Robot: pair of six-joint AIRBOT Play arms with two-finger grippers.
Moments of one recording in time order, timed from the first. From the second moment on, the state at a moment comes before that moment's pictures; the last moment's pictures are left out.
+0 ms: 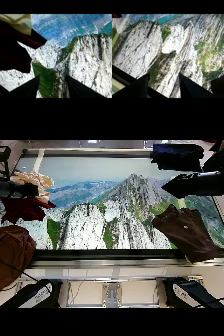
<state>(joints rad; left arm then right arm) 0.08 -1.09 1.38 1.61 -1.18 -1.49 0.06 -1.00 1.62 2.04 -1.45 -1.72</state>
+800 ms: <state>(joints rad) 0.47 -1.66 1.38 1.63 -0.92 -1.65 0.16 -1.30 1.62 2.04 -1.37 -1.75</state>
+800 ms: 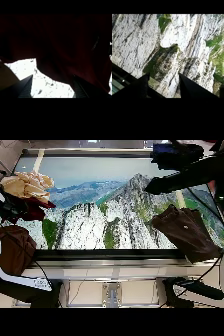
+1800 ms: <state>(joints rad) 0.47 -1.34 1.38 1.28 -0.95 -1.53 0.39 -1.38 1.83 1.89 -1.44 -1.75</state>
